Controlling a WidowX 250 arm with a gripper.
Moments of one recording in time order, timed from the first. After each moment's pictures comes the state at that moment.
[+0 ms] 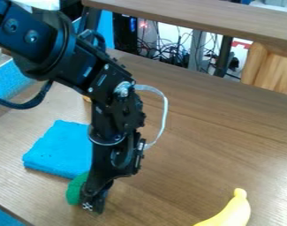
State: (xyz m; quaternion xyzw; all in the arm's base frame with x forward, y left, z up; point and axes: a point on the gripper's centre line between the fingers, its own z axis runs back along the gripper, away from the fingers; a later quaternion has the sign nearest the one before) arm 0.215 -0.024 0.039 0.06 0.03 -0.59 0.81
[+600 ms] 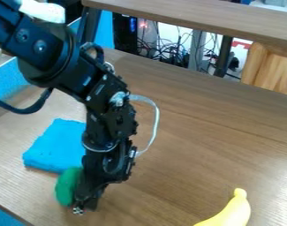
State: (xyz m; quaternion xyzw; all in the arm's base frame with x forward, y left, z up) arm 0.210 -0.014 0.026 0.05 0.06 -0.59 0.81
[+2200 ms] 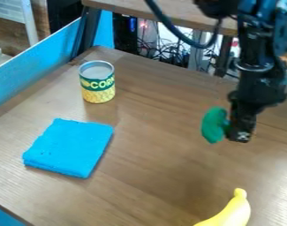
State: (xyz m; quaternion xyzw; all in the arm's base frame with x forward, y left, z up) arm 0.358 -0.157 0.093 -0.02 -0.06 -0.59 0.80
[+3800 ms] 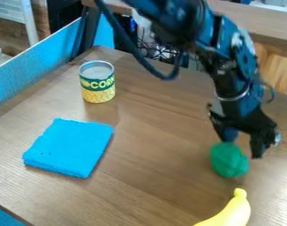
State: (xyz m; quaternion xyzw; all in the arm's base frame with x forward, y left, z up) arm 0.367 -0.158 0.071 -0.14 -0.18 -0.14 0.96
